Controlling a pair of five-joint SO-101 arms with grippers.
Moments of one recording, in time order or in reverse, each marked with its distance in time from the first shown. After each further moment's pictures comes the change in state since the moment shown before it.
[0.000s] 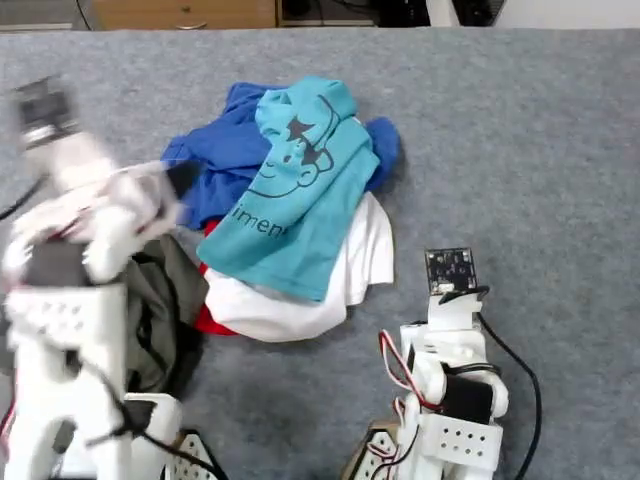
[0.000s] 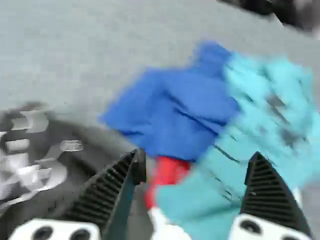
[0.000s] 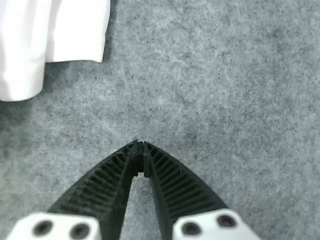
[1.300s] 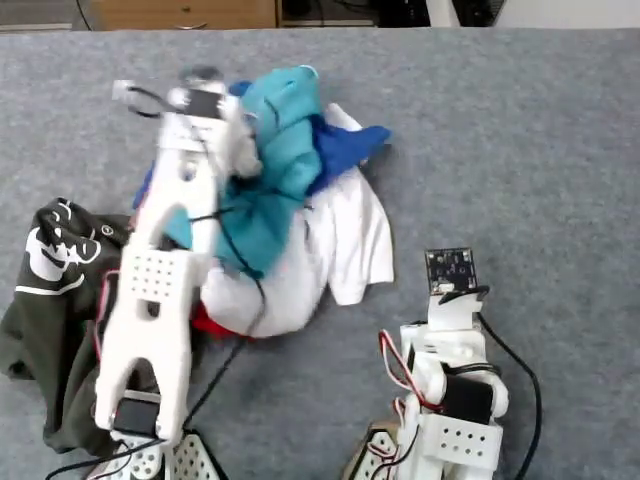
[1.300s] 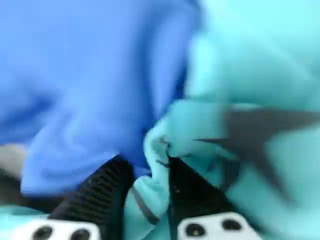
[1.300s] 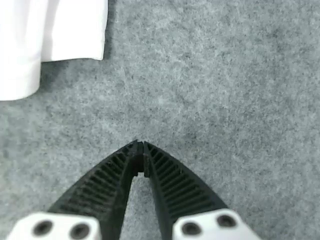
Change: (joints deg) left arm 1.6 98.5 -100.0 32.1 11.8; right arm 0.0 0.0 0.0 0.0 0.0
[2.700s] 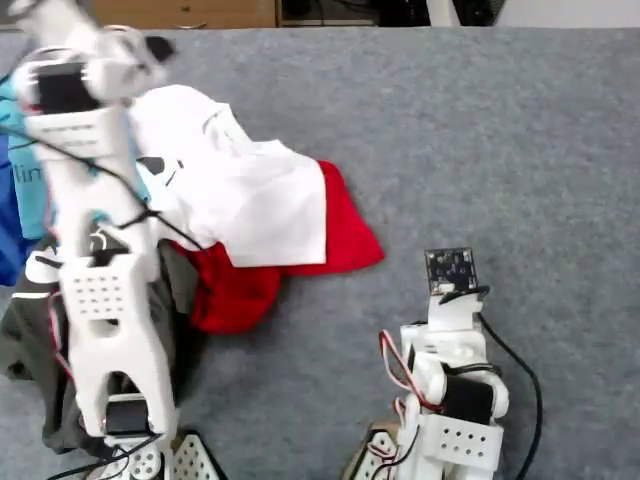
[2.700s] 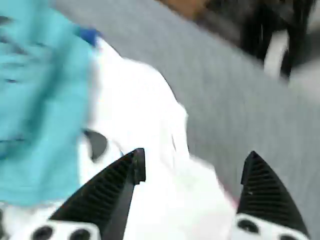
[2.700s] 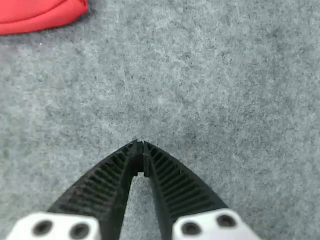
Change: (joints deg) left arm -5.1 -17.1 -9.3 0.9 -4.0; right arm 0.0 0.0 0.0 0.0 0.0
